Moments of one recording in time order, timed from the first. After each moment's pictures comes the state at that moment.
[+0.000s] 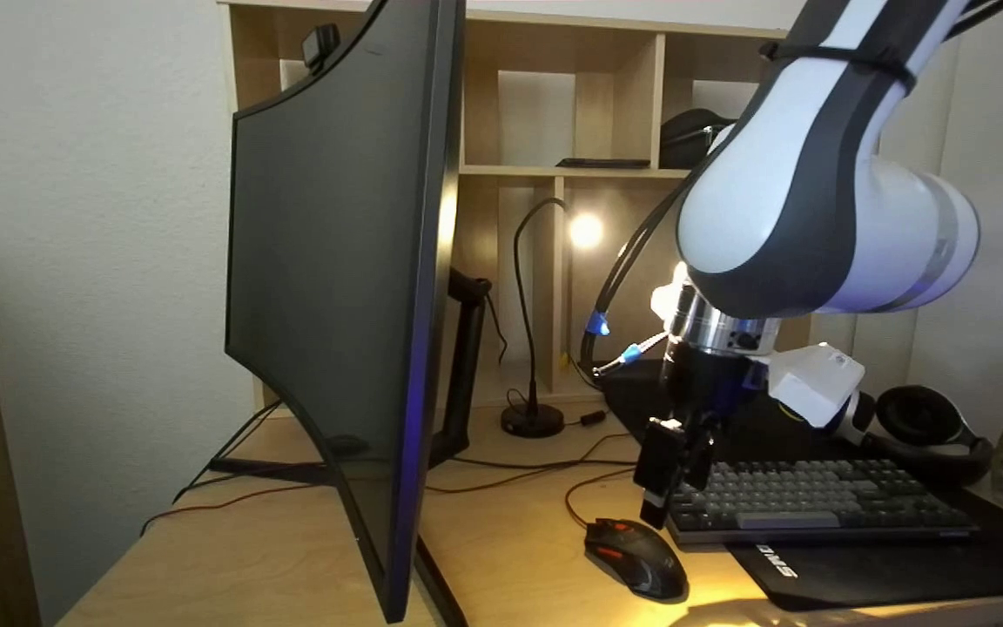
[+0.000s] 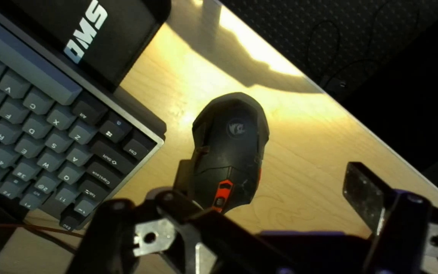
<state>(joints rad) 0.26 -0.01 0.16 -2.76 0.19 2.90 -0.42</state>
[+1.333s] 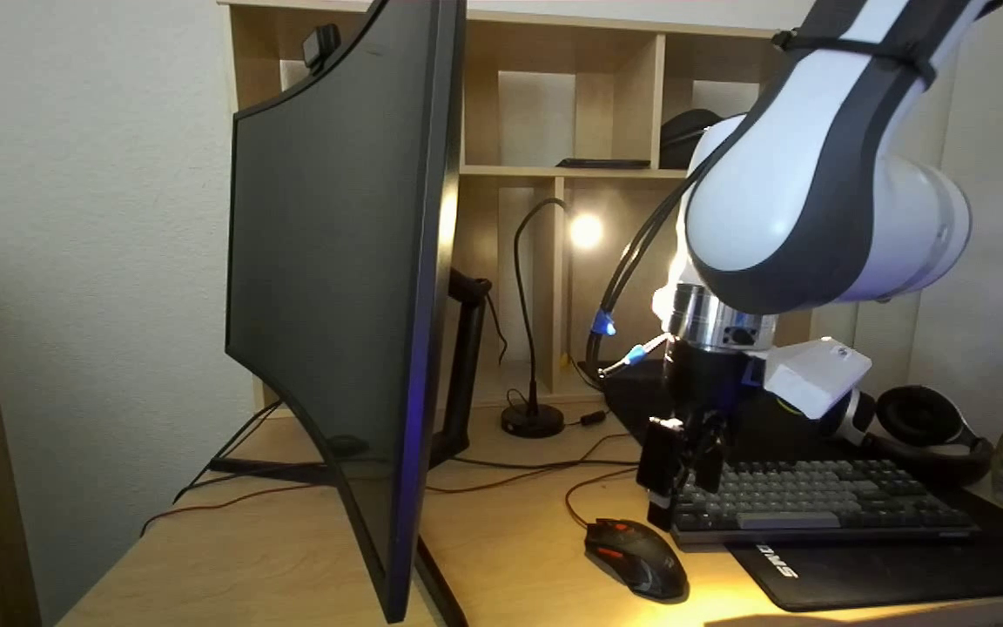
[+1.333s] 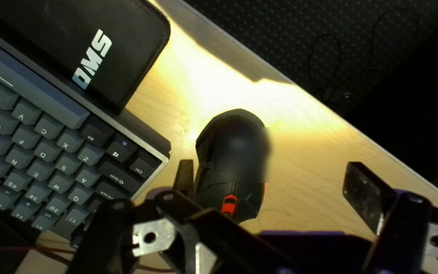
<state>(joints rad) 0.25 -0.02 0.17 -2.74 0.08 2.82 -0.28</state>
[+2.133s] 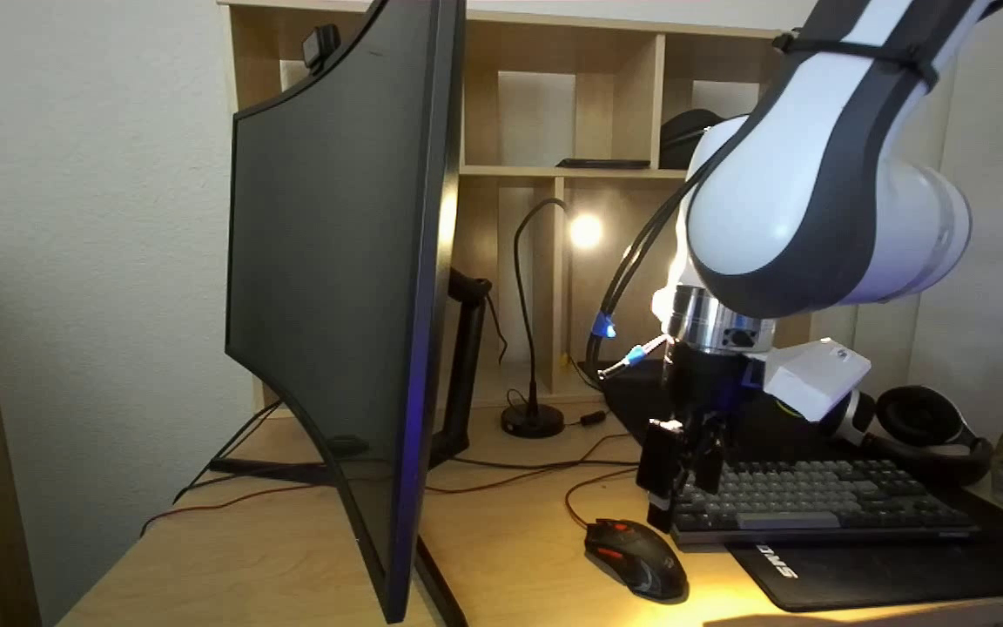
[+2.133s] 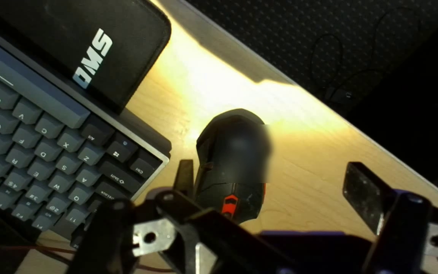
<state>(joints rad) 0.25 -0.02 0.17 -2.74 0.07 2.83 -0.27</state>
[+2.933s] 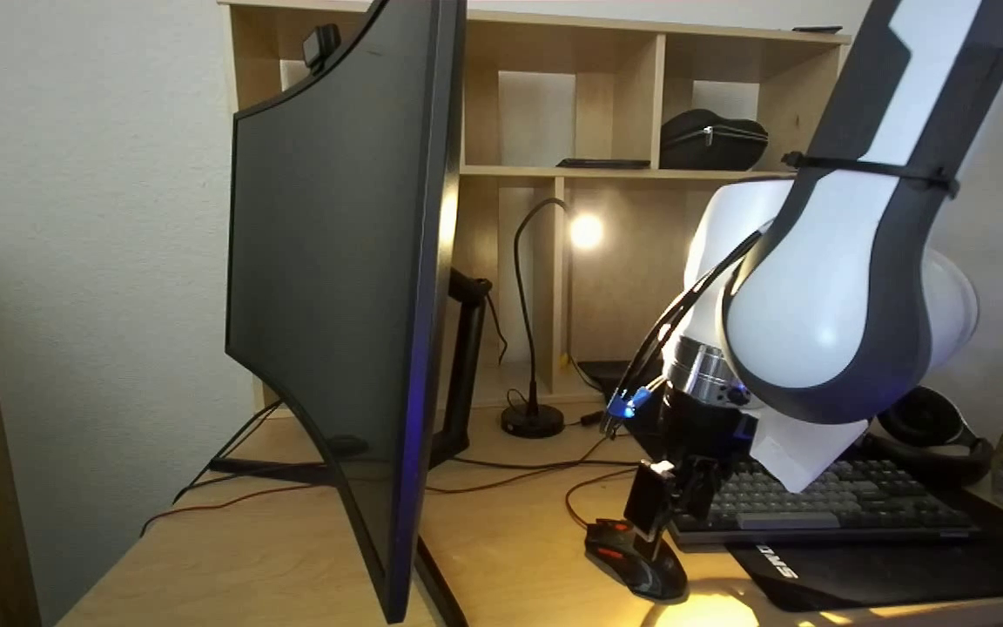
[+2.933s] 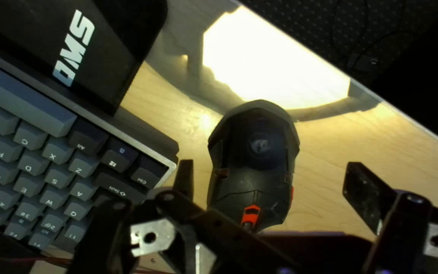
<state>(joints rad) 0.25 0.15 0.11 -2.76 -0.11 3.11 -0.08</state>
